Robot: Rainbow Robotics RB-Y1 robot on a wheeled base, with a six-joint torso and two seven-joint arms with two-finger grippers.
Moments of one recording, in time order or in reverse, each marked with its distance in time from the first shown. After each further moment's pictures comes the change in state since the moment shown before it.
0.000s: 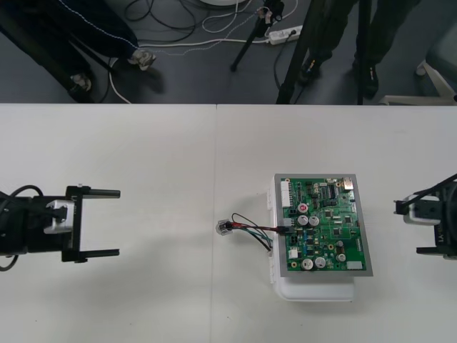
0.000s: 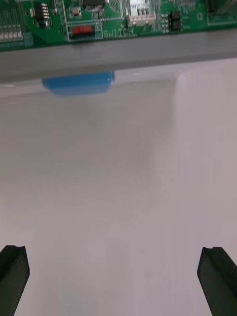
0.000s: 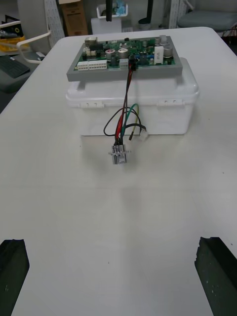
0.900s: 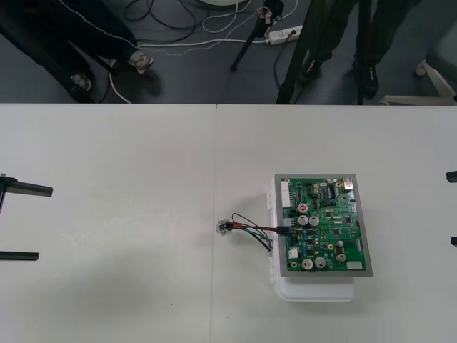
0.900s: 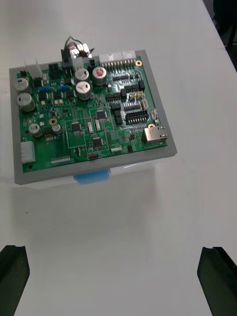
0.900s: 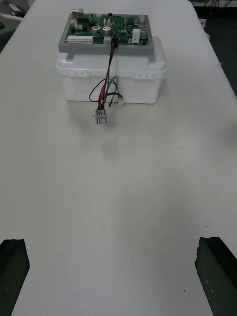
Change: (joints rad) right arm 0.073 -0.055 -0.313 0.157 -0.695 -0.078 0.206; left arm 0.102 0.314 0.154 -0.035 0.142 -0.118 0.120
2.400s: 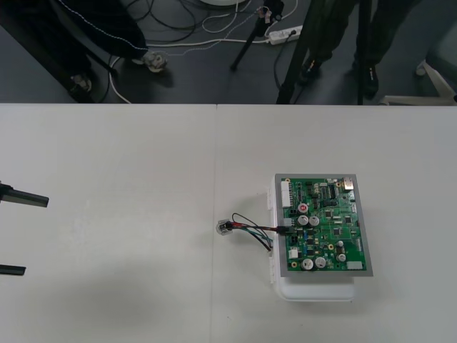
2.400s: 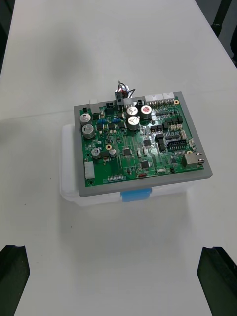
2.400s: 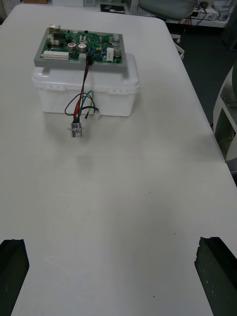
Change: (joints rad) right arm 0.170 -0.050 -0.120 0.029 -0.257 -0.087 0.131; left arm 0.010 0.004 0.037 -0.026 0.023 -0.111 0.063
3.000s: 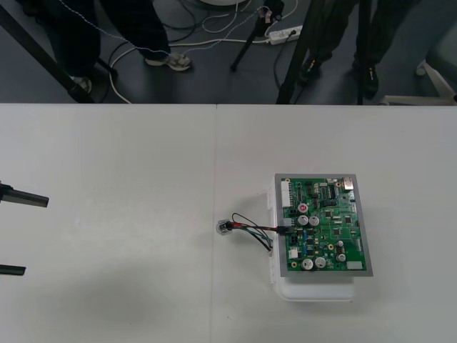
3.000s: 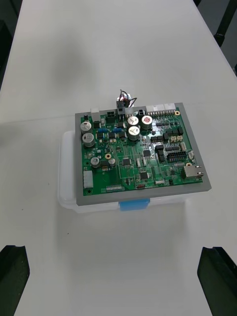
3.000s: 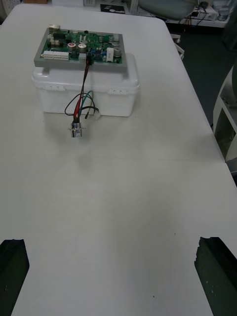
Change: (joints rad) right arm -0.030 -0.001 0.018 -0.014 -0.007 0.000 0.000; left arm 0.000 0.000 0.000 0.000 0.000 0.000 0.000
